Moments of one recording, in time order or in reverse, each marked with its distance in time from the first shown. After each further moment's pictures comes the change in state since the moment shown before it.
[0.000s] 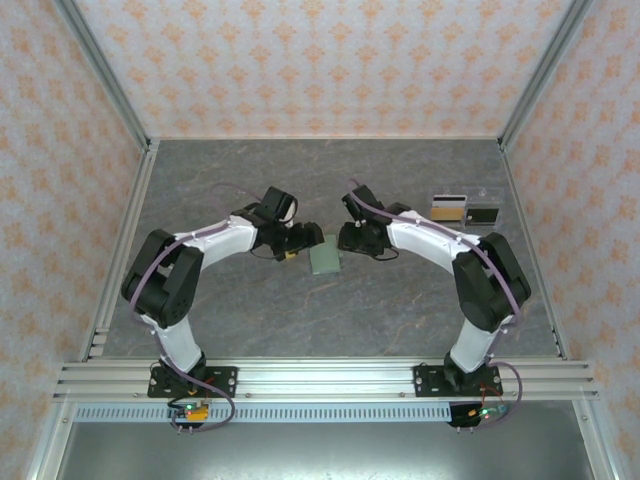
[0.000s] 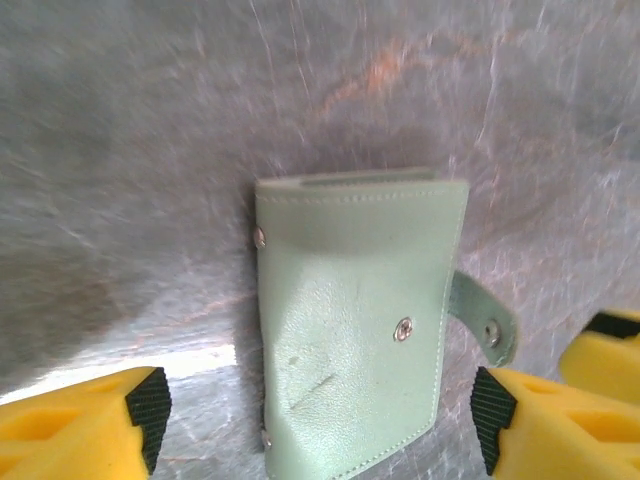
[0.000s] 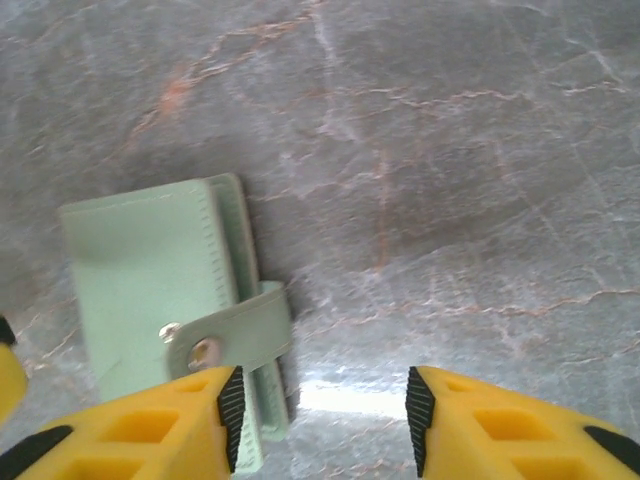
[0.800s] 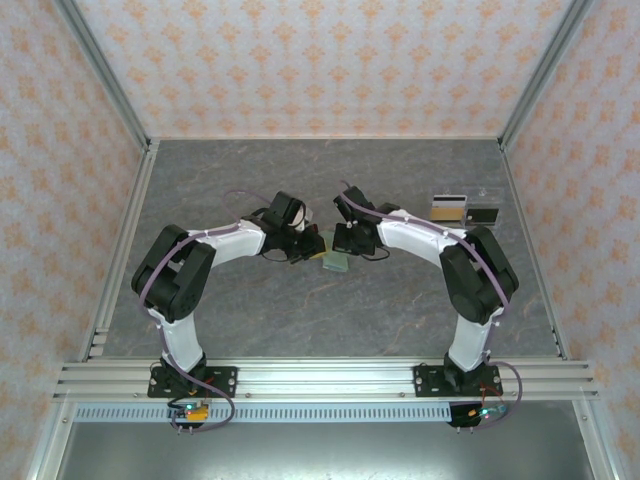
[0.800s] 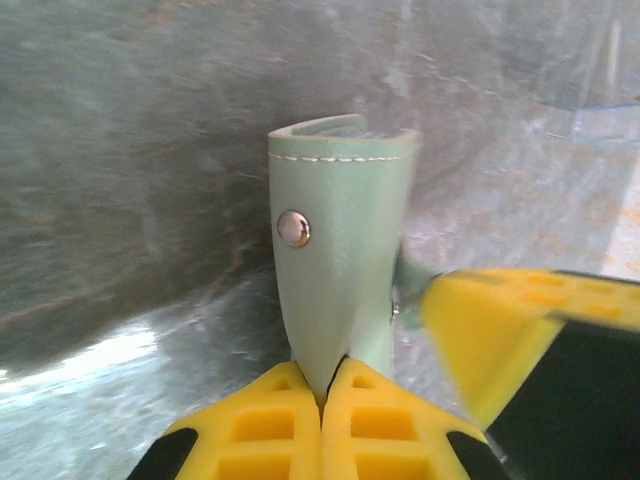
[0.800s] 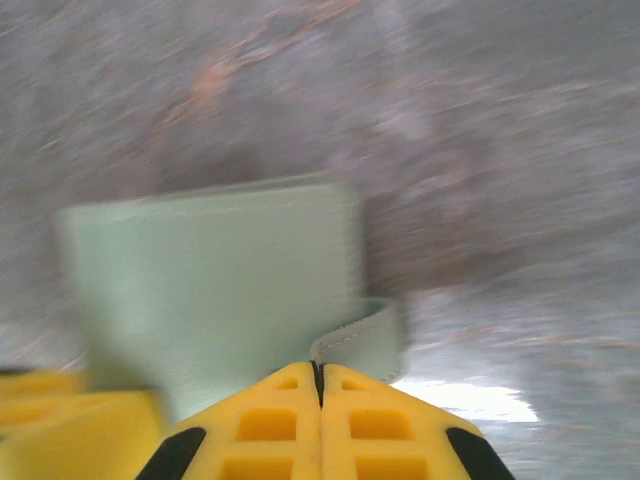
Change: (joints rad) left arm -0.043 0.078 -0.020 0.145 0.150 -0.072; right arm 0.000 0.077 0.027 0.016 0.021 0.028
